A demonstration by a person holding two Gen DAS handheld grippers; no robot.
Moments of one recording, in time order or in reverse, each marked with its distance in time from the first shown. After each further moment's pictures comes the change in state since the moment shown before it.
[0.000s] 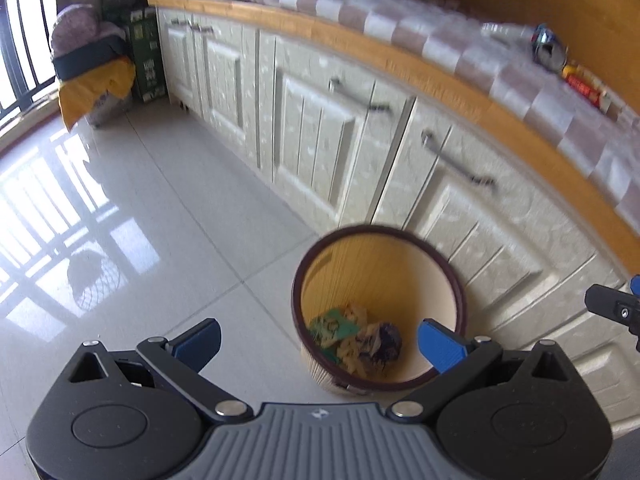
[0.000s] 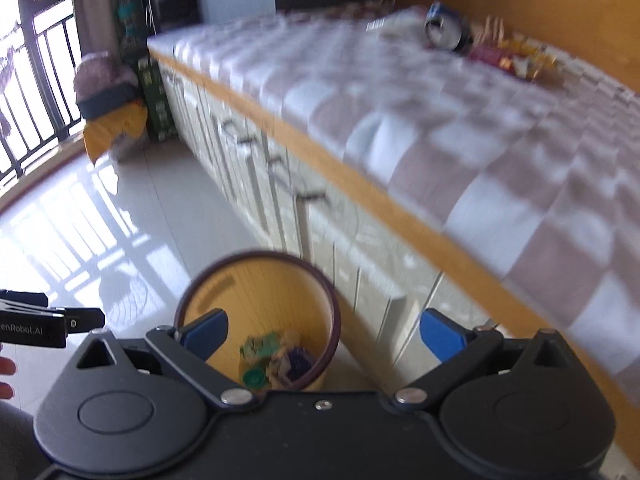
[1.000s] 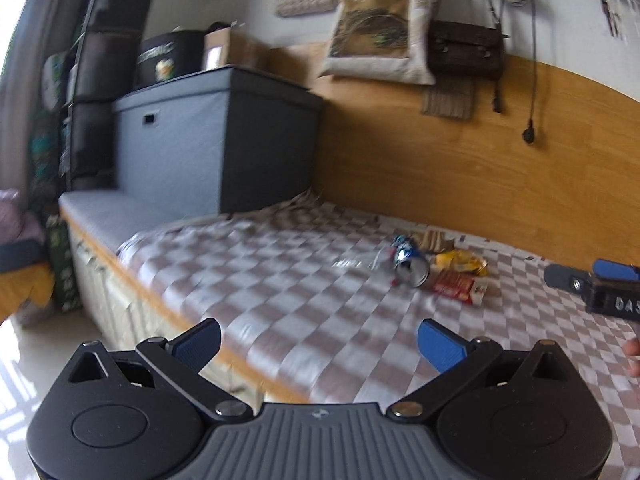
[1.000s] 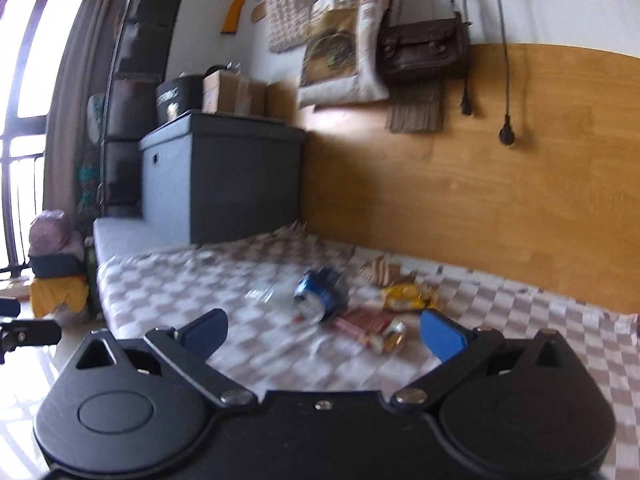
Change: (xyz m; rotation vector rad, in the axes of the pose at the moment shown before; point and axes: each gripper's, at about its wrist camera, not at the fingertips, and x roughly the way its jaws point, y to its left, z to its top) left arm -0.062 -0.128 0.130 0.180 -0.585 -0.223; right arm -0.075 -0.112 0.120 0.005 -0.610 -0.182
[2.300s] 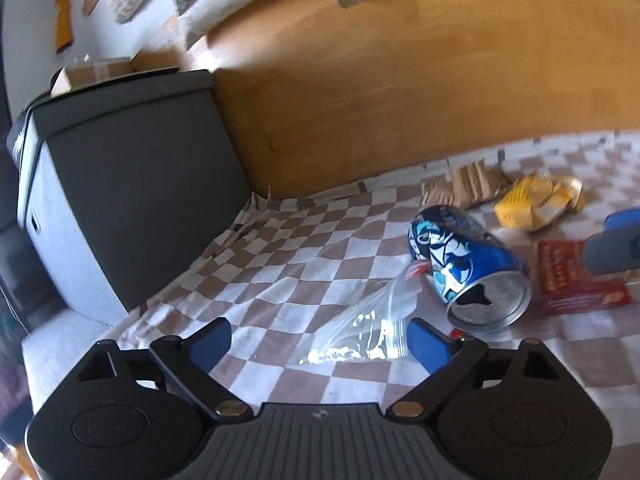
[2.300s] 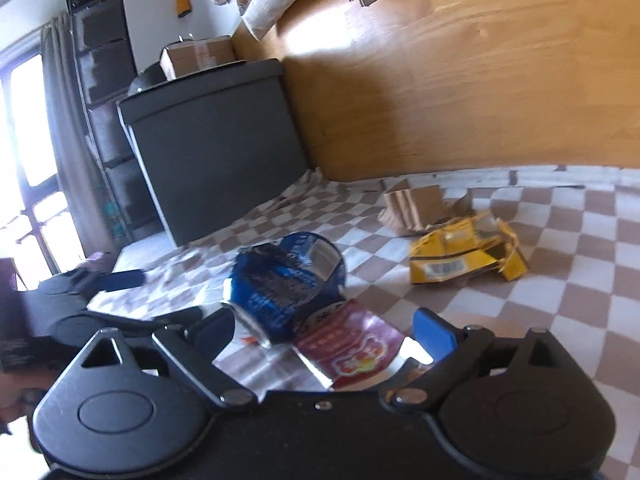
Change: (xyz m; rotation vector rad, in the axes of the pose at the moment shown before) left arm 0.295 -0.077 0.040 0.497 0.070 0.086; right arm 0.239 -0.110 -0.039 0.296 0.173 0.313
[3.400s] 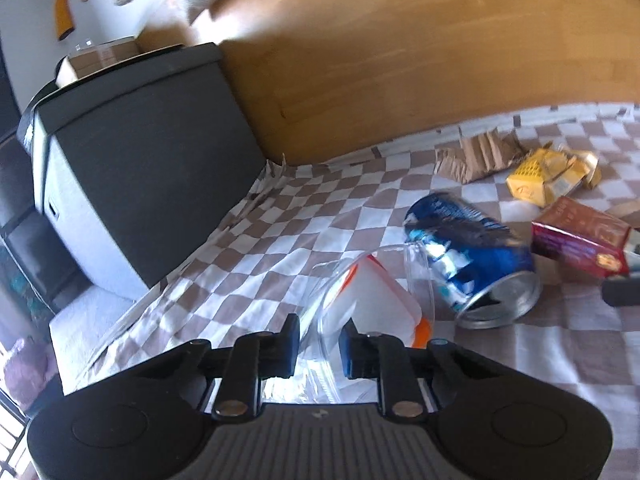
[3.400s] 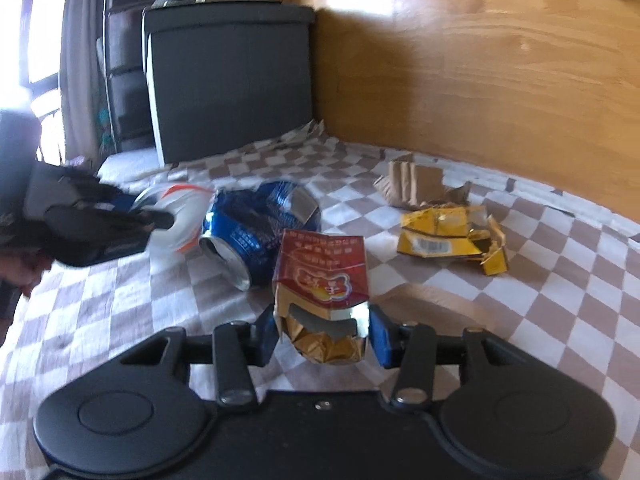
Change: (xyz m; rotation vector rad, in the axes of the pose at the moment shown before) left arm -0.011 -0.010 0.012 -0.015 0.129 0.058; right arm -0.007 0.018 -0.010 -0.244 0.133 -0.107
